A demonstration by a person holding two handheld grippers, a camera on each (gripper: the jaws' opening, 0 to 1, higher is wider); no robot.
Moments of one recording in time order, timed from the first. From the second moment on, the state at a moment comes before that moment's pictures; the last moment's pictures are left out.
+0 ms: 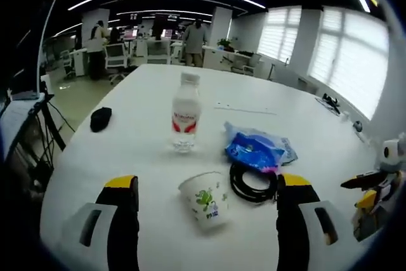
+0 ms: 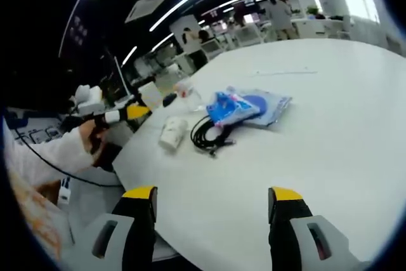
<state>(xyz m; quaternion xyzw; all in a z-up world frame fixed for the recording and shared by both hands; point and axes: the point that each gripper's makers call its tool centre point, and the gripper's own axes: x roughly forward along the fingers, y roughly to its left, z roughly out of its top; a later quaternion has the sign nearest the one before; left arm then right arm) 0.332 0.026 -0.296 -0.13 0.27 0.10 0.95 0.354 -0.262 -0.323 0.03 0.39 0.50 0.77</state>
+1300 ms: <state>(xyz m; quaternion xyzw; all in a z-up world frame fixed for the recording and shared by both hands) 0.262 -0.015 -0.280 -0.18 0.22 0.11 0.95 0.366 -0.262 -0.312 0.06 0.37 0.49 0.79</state>
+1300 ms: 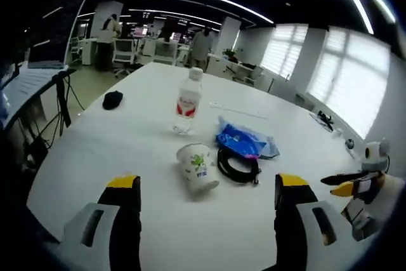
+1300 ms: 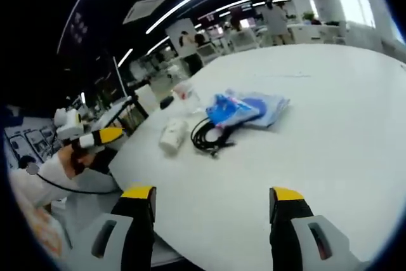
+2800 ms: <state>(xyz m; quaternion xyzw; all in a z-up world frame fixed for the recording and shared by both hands) 0.388 -0.067 -0.271 -0.10 0.25 0.08 0.96 0.438 -0.351 -0.287 0.05 0.37 0.50 0.78</state>
